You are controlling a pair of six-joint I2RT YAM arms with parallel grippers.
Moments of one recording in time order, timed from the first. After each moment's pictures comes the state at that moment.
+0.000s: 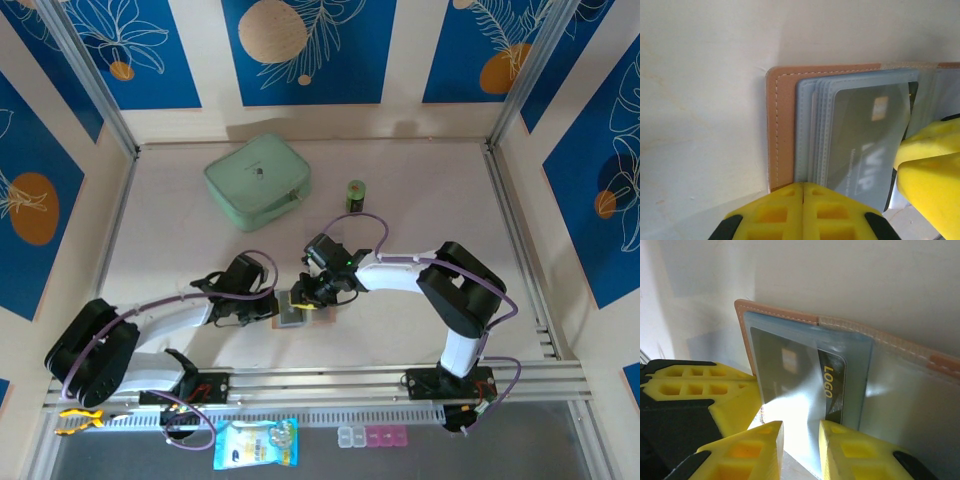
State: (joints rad) left arm -0.65 1.29 0.48 -0.26 0.30 -0.83; right arm 0.87 1.77 0.95 -0.22 -0.48 0.93
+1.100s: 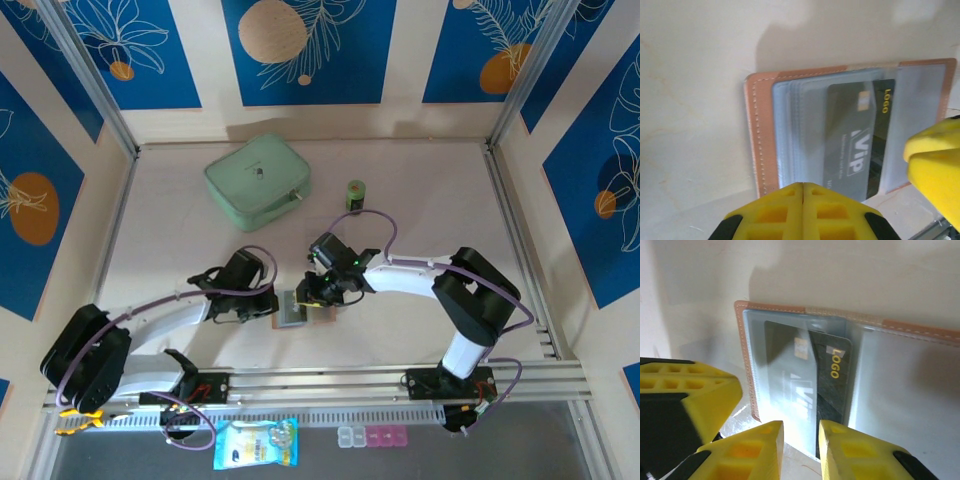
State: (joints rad) left arm -0.65 1.25 0.54 -0.36 0.30 -0.83; right arm 0.86 1.69 0.92 -0.28 -0.42 0.91
